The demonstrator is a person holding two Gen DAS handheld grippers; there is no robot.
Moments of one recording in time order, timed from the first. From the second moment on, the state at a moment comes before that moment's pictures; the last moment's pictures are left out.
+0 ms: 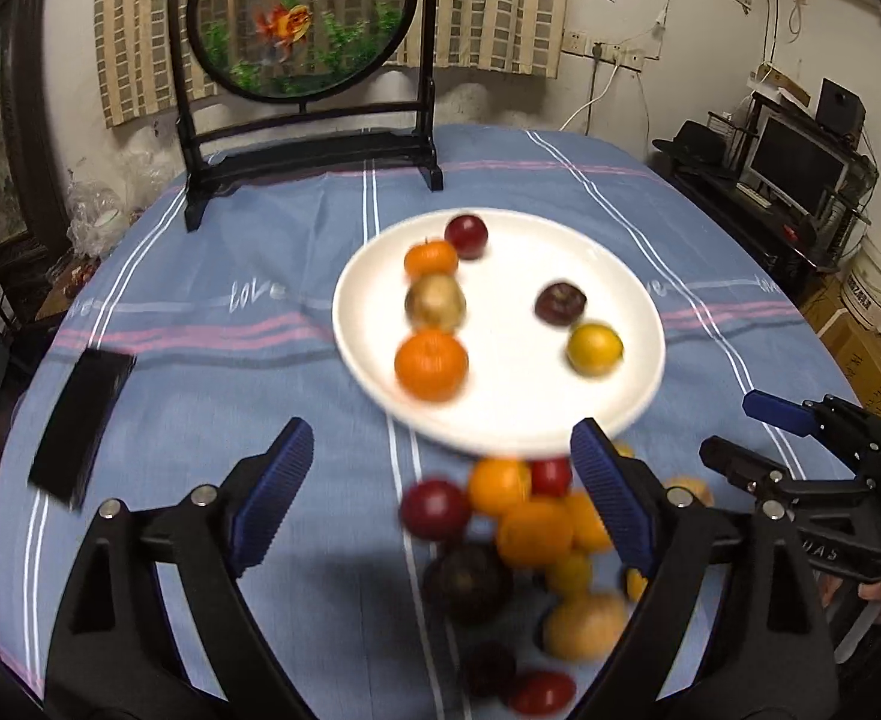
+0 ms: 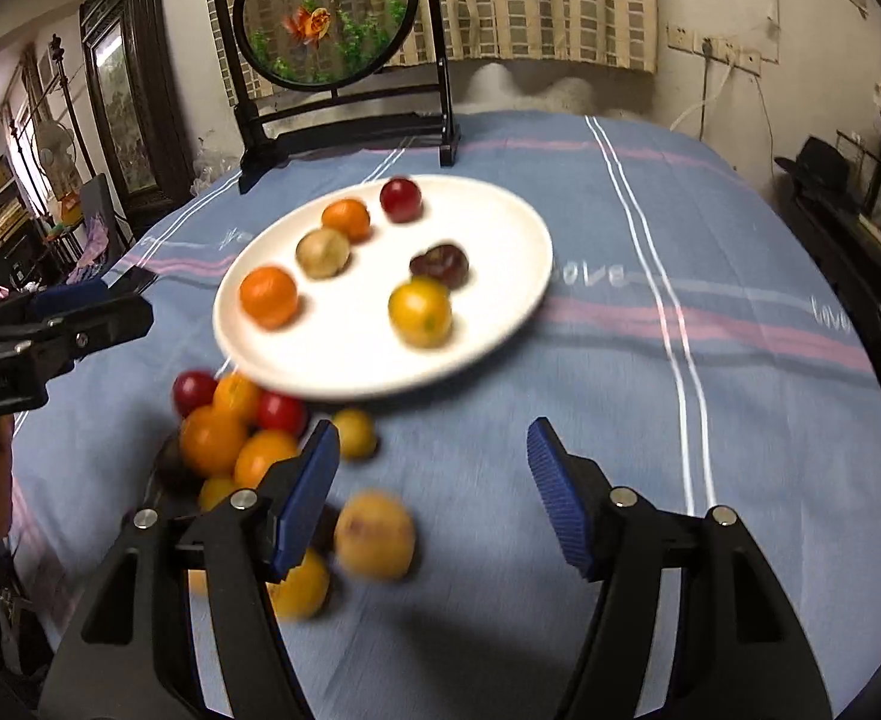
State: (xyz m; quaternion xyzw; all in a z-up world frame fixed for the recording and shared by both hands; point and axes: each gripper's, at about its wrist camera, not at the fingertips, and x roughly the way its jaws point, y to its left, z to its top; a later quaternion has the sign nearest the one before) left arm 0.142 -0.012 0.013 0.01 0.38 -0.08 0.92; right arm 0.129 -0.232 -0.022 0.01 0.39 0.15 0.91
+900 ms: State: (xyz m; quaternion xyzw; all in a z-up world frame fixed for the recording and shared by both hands) left arm 0.056 -0.008 -0.047 0.01 0.44 -0.08 0.90; right arm 0.050 -0.219 -0.058 0.00 0.41 0.17 0.90
